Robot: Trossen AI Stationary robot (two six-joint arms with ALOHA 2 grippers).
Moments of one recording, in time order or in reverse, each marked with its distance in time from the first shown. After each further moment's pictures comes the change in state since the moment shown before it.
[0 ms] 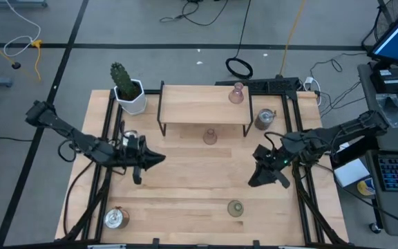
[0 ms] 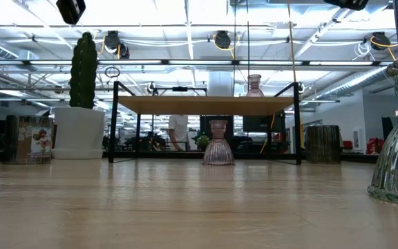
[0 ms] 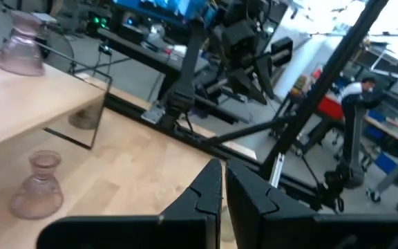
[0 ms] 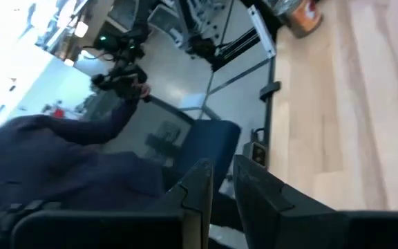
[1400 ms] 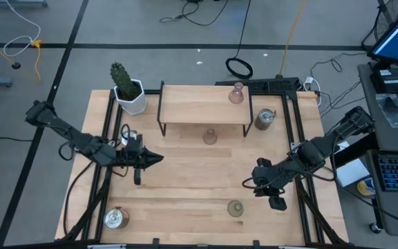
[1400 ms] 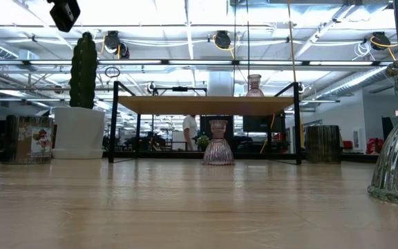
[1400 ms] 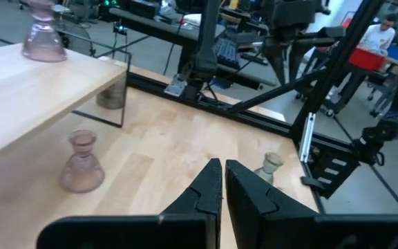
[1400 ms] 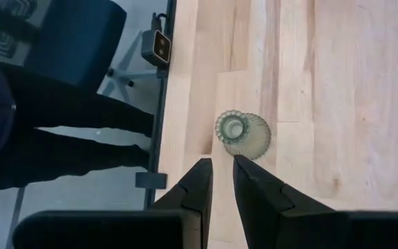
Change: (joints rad) left arm 0.001 -0.055 0.011 -0.224 -0.020 0.050; right arm 0.248 0.333 0.462 -0.777 0.292 -0.213
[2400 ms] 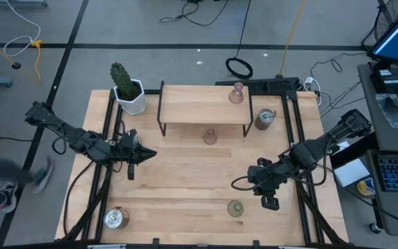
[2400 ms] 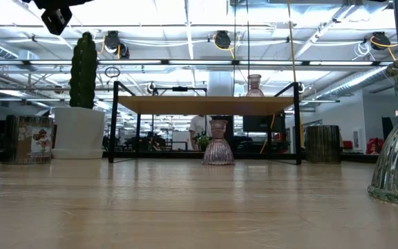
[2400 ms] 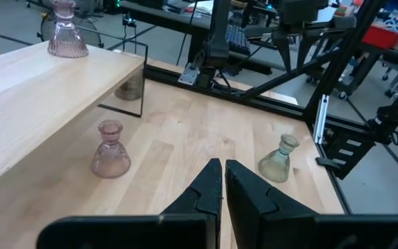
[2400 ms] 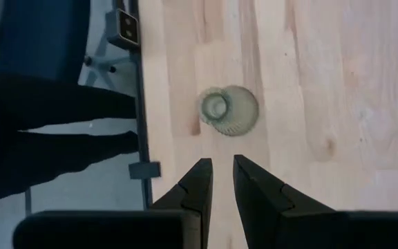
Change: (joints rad) left arm 0.009 -0.130 0.000 -0.194 0.010 0.022; right arm -0.031 0.088 0.061 -0.104 -0.035 0.114
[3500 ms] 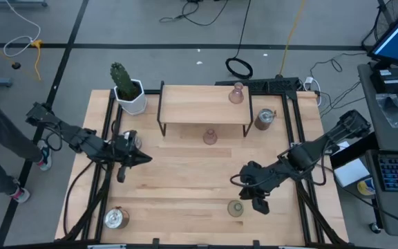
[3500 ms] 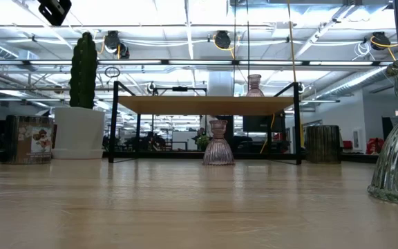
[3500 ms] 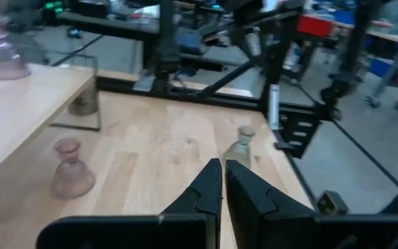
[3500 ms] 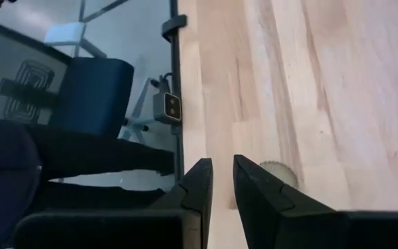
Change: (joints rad) left arm 0.000 -0.098 -0.016 0.000 0.191 0.138; right arm 0.005 0.026 -0.001 0.261 0.082 0.058
